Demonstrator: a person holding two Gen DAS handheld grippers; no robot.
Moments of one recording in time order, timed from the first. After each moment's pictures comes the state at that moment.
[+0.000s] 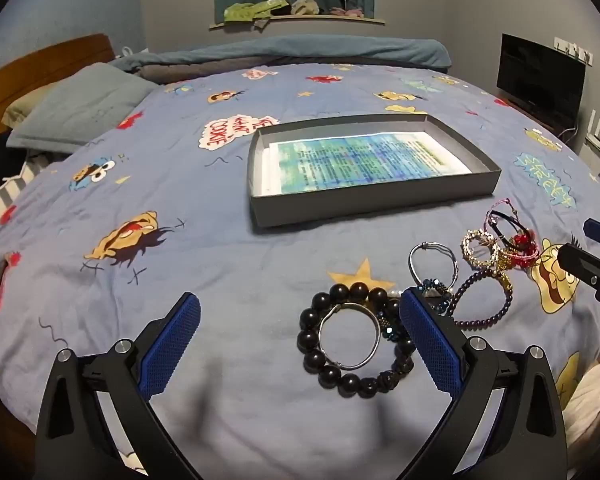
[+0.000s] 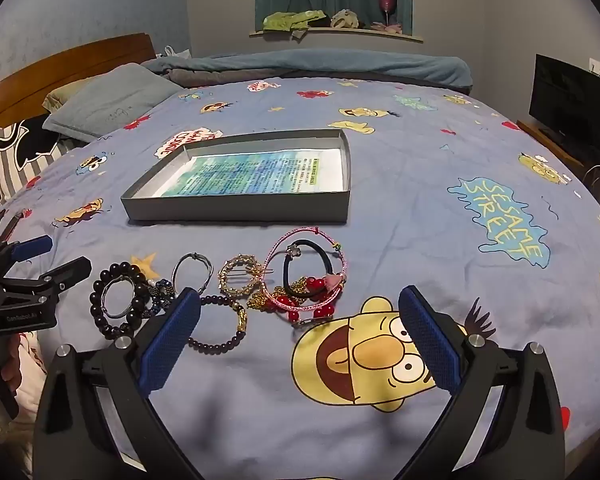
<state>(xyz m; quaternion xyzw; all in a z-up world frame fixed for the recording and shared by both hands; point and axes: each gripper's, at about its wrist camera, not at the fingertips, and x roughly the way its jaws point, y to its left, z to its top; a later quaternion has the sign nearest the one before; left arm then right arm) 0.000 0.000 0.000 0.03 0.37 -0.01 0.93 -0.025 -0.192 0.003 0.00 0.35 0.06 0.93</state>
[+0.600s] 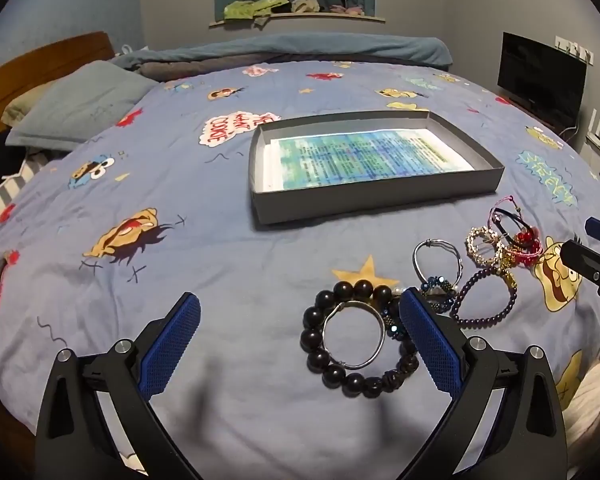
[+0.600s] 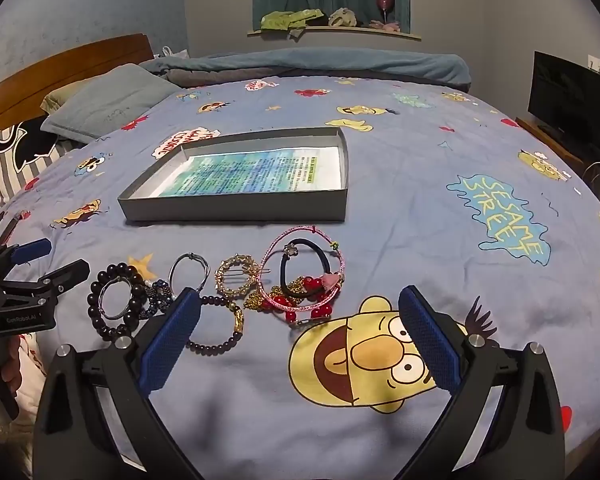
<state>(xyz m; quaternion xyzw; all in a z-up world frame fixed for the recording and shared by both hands) 0.002 0.003 -0.005 0.03 0.38 -0.01 0.92 -0.023 -0.196 0.002 0.01 0.35 0.06 0.93</state>
